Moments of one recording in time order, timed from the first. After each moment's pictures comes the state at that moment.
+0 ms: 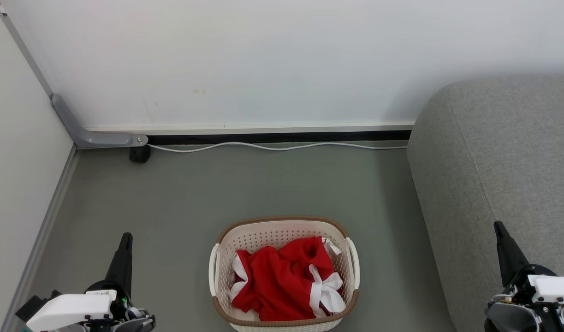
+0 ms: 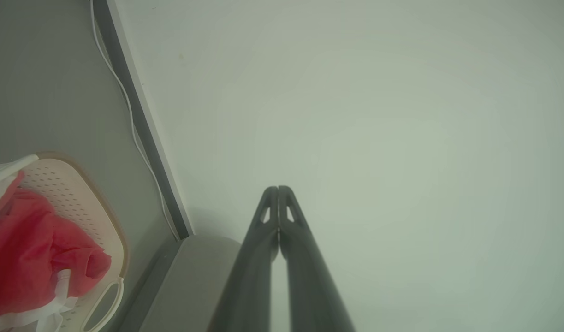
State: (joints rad) left arm -0.05 0.03 0.08 0.27 -1.61 -0.12 0.11; right arm -0.09 -0.04 -0.13 0.28 1.60 0.13 0.11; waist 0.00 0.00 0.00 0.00
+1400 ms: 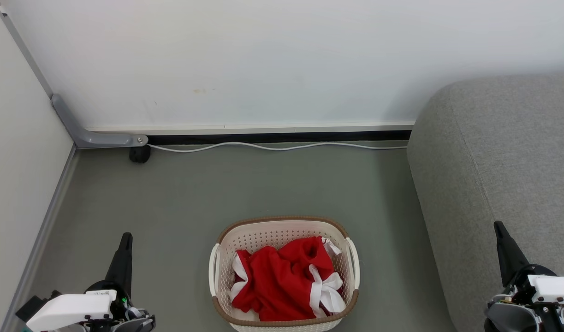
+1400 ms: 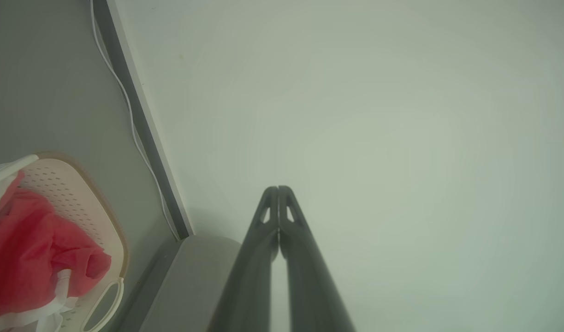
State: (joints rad) left arm -0.05 0.03 0.08 0.27 -1.61 -0.12 0.11; right arm -0.09 -0.04 -0.13 0.28 1.60 0.13 0.11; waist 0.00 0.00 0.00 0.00
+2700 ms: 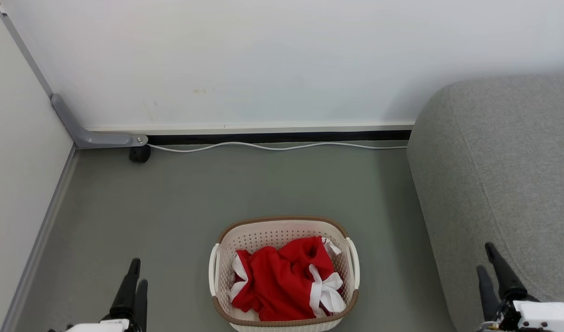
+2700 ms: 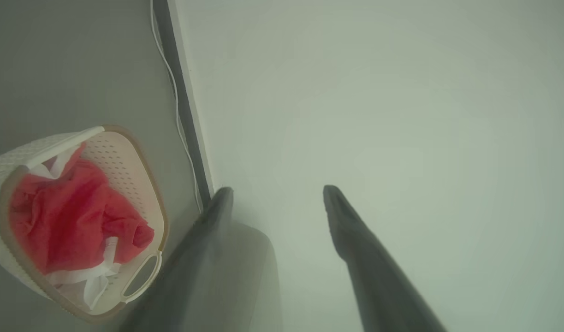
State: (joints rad) left arm 0.01 0.01 0.08 0.34 -1.61 -0.12 0.11; right arm -0.05 -0.01 -0.12 0.34 1.60 0.13 0.11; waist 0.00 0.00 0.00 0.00
